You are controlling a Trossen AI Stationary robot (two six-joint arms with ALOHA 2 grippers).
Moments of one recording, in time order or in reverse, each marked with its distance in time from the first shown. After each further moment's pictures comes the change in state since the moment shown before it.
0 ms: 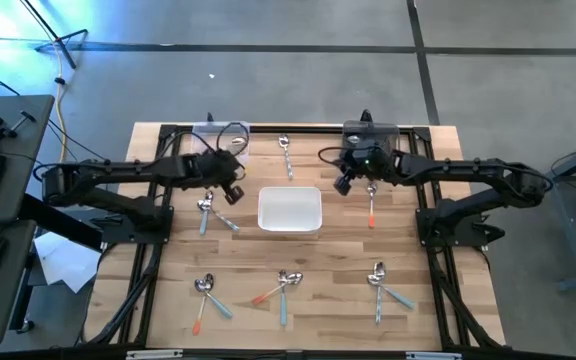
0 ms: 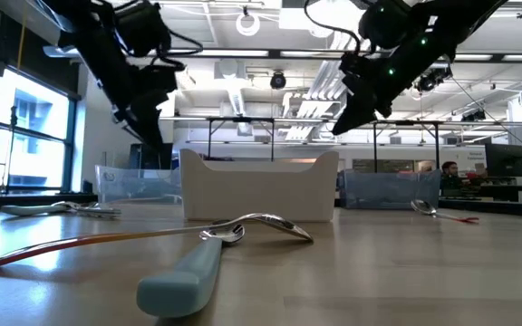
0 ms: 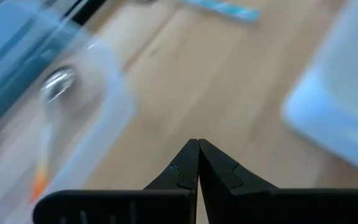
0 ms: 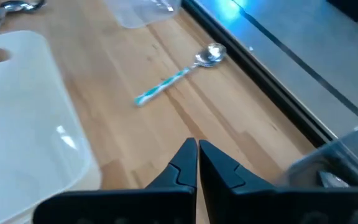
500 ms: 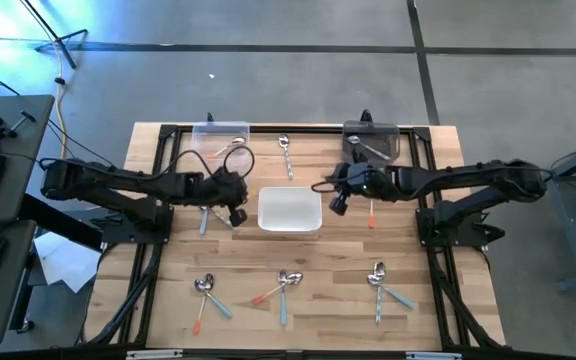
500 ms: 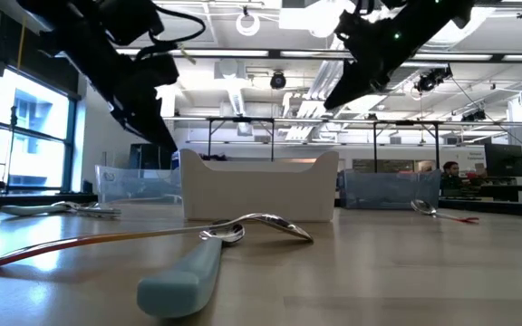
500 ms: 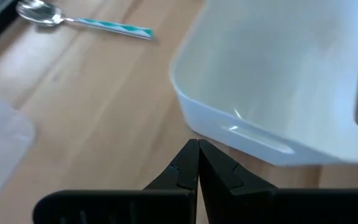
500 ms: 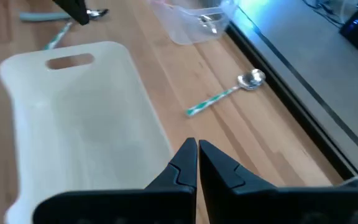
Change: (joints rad) left arm -0.227 0.000 -0.099 0.205 0.026 -0.063; right arm 0.261 0.000 0.092 -0.103 0.162 0.037
